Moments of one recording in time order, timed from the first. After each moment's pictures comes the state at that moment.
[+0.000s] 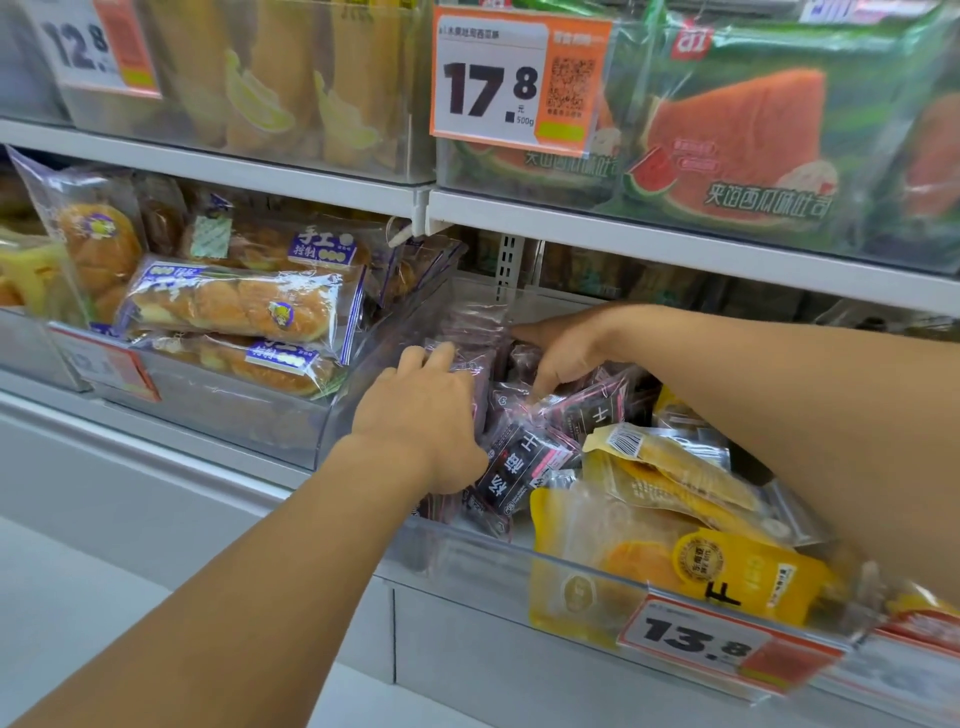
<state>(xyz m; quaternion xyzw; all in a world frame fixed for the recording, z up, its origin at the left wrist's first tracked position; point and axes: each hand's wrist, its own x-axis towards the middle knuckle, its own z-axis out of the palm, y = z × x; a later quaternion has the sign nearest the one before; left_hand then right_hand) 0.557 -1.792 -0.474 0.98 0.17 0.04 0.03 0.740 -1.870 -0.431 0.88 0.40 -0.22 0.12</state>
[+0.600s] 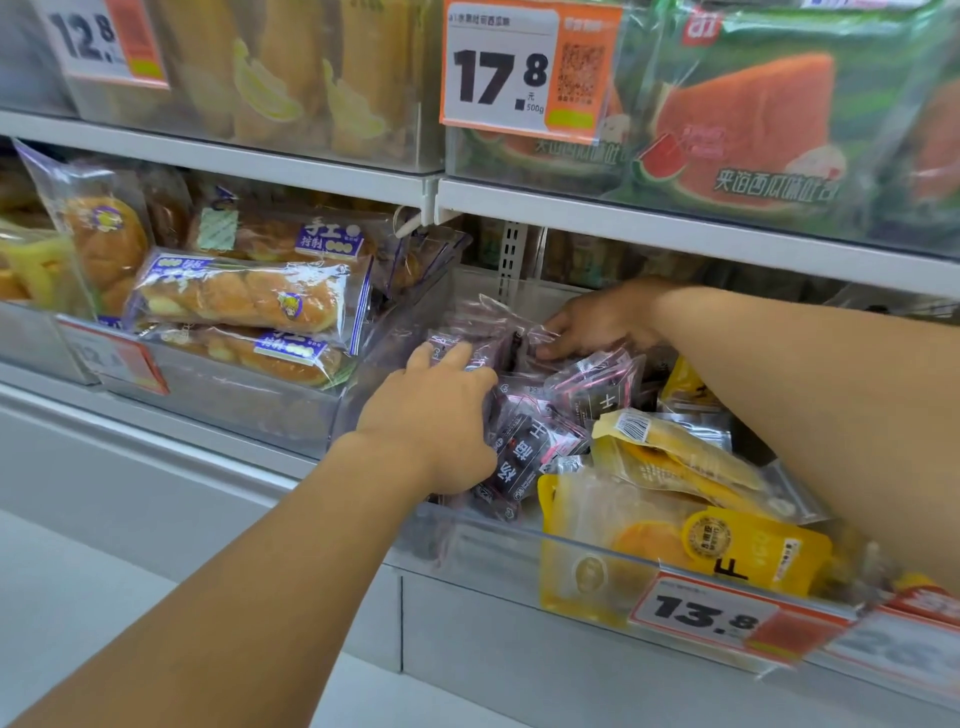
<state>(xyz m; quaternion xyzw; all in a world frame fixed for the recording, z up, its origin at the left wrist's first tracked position) 0.548 -1.790 -0.481 0.99 0.13 0.05 0.05 0.754 -1.887 -0.425 0.92 0.34 -0.21 -0.03</state>
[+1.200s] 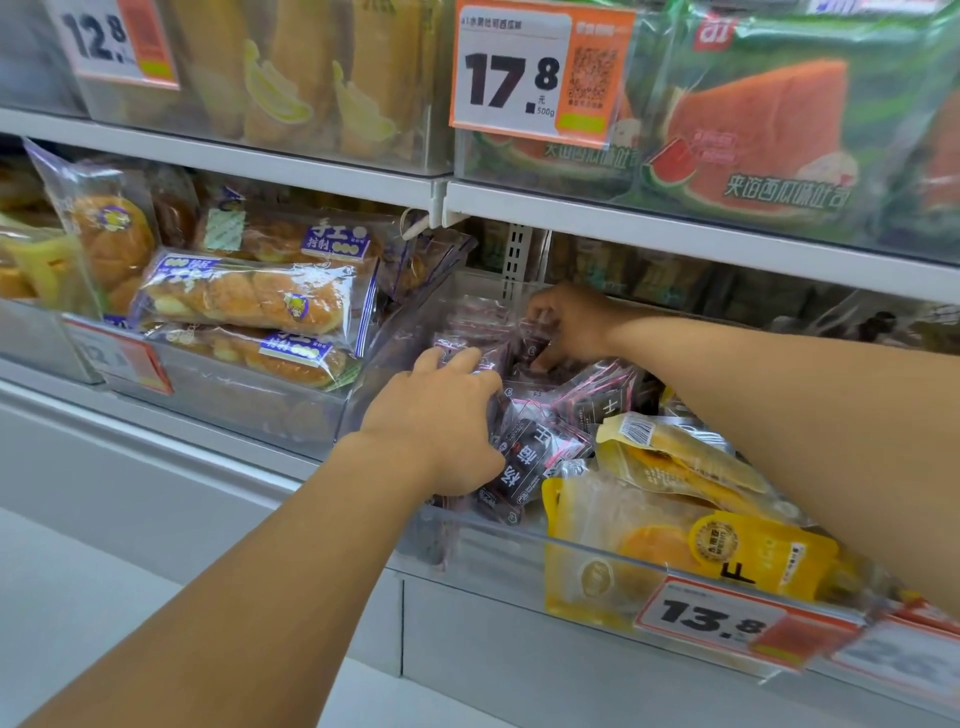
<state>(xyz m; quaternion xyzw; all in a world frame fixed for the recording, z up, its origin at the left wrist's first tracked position) 0.551 -1.788 -0.481 0.99 0.13 0.03 0.04 0.755 -1.873 -0.446 0.90 0.42 -0.04 -0.10</state>
